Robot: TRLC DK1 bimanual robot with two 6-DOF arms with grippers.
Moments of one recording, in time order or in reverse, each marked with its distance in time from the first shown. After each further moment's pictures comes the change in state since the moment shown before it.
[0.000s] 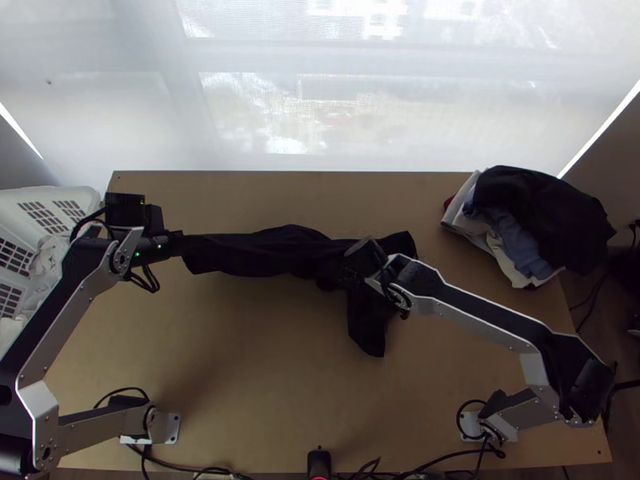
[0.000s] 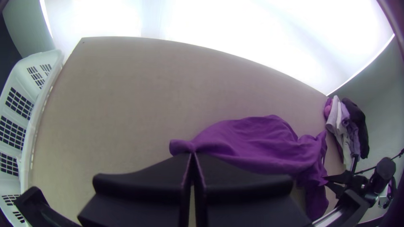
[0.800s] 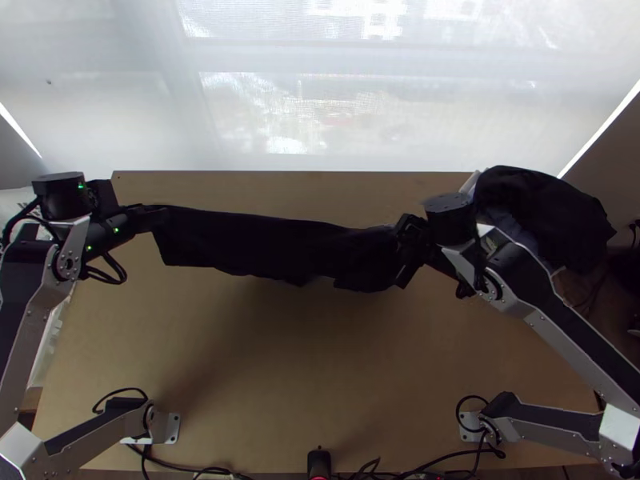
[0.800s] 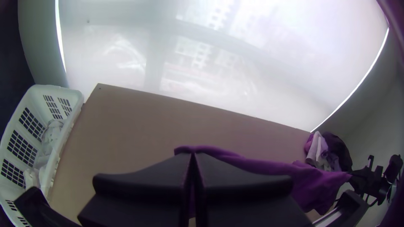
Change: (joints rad) left arm 0.074 -0.142 0.201 -0.091 0.006 -0.015; right arm -0.163 -0.323 0.189 -0.172 0.019 -0.071
